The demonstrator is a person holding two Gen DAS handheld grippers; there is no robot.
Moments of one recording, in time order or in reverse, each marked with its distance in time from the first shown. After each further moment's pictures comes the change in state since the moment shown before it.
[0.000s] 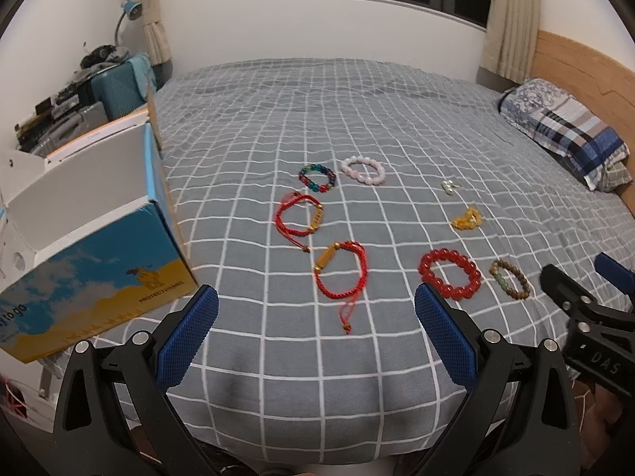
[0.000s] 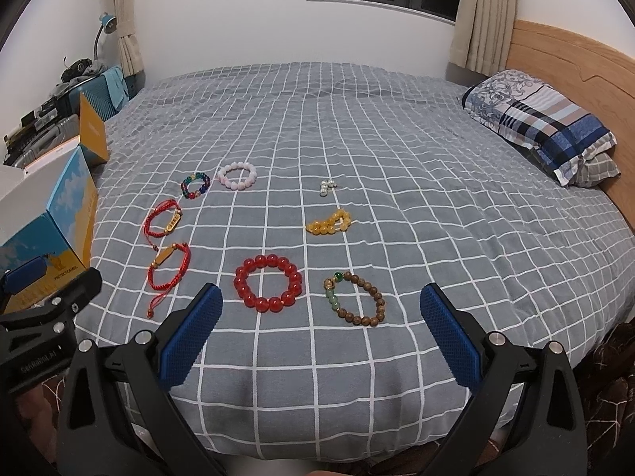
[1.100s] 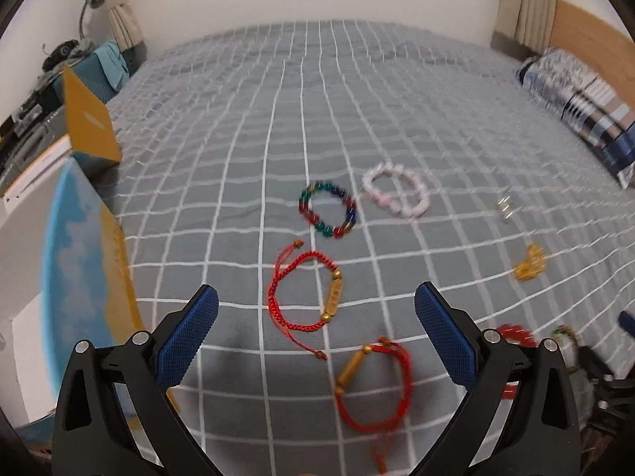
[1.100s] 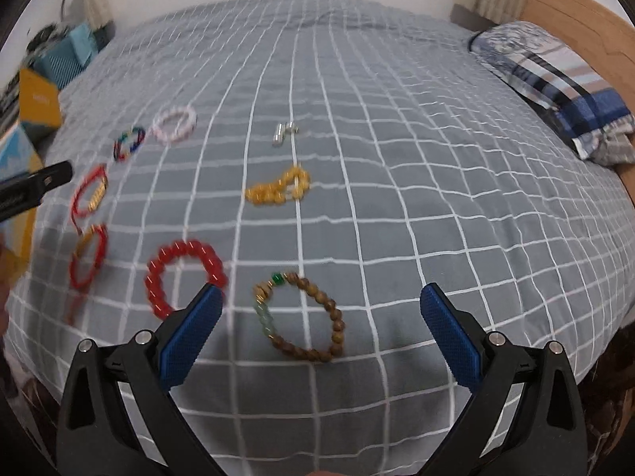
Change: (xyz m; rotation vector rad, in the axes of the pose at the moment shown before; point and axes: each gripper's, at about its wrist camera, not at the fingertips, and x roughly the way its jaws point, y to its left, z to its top) left arm 0.140 0.003 0.084 0.071 0.170 0.003; right arm 0.109 -0.041 0.015 -0.041 0.259 -0.031
